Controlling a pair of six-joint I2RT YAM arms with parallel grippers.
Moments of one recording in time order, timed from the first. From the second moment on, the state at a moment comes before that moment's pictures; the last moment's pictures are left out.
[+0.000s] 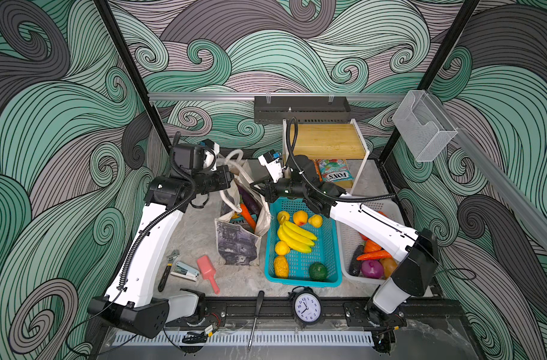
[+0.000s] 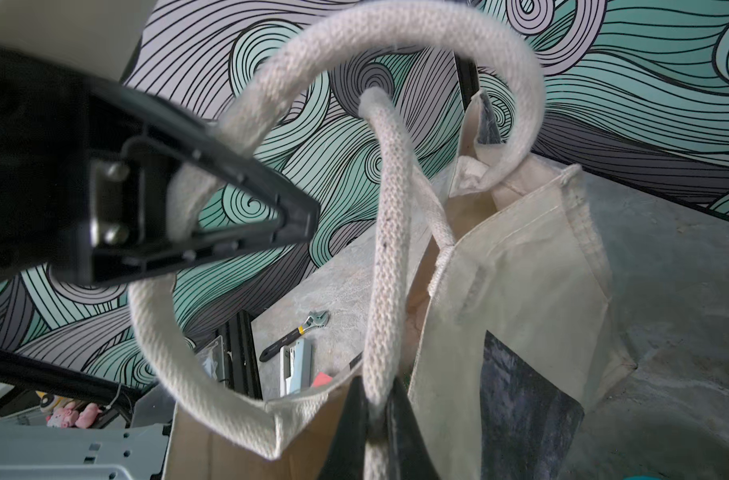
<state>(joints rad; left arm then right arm) -0.27 1.27 1.62 -0.99 0.24 -0.37 0.81 1.68 1.56 -0.22 -0.38 0.28</state>
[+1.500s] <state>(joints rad) -0.56 1.20 1.81 -1.12 -0.12 -0.34 0.79 1.66 1.38 0.12 -0.34 0.53</state>
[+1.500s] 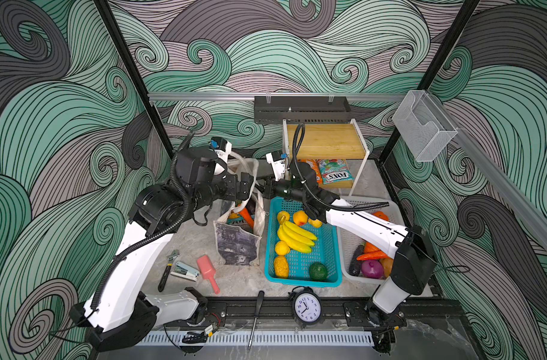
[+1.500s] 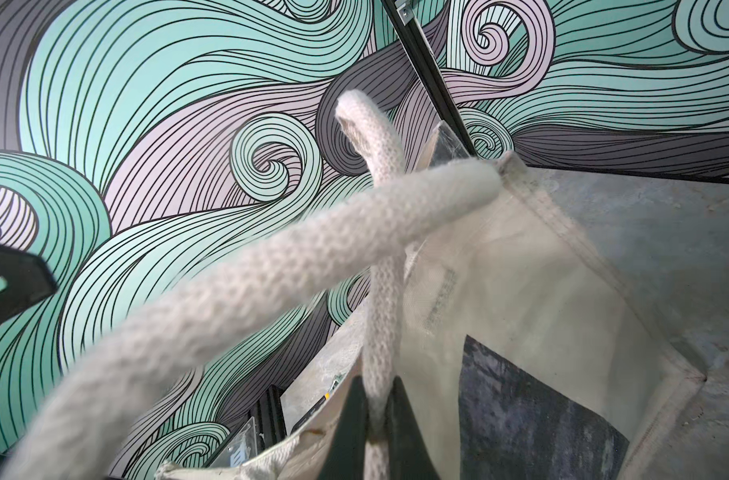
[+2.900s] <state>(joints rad) -0.26 1.31 1.48 -0.55 0.25 -0.81 0.77 1.44 1.16 0.22 -0.55 0.38</state>
